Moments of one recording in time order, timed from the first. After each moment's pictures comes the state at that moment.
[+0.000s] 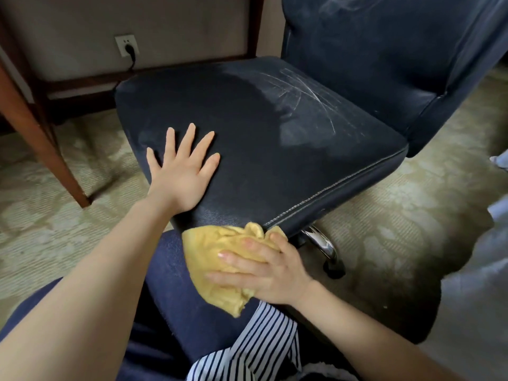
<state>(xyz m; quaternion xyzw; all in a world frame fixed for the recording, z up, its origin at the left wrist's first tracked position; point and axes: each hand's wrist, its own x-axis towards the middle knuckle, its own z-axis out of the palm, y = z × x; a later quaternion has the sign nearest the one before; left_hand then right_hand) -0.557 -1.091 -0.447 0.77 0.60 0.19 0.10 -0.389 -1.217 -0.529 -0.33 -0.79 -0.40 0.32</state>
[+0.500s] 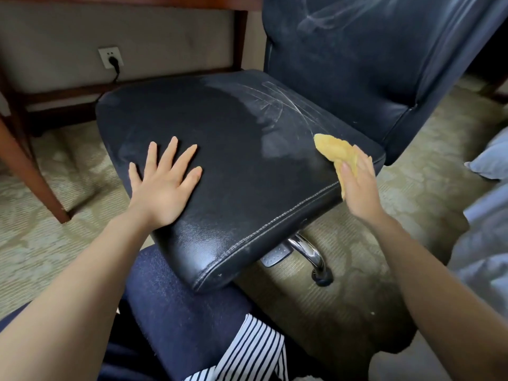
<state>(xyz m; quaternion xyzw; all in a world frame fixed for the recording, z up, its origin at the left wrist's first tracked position) -0.559 -1.089 -0.448 0.77 0.60 0.20 0.12 -0.210 -1.152 -0.450 -0.71 -0.59 0.03 0.38</state>
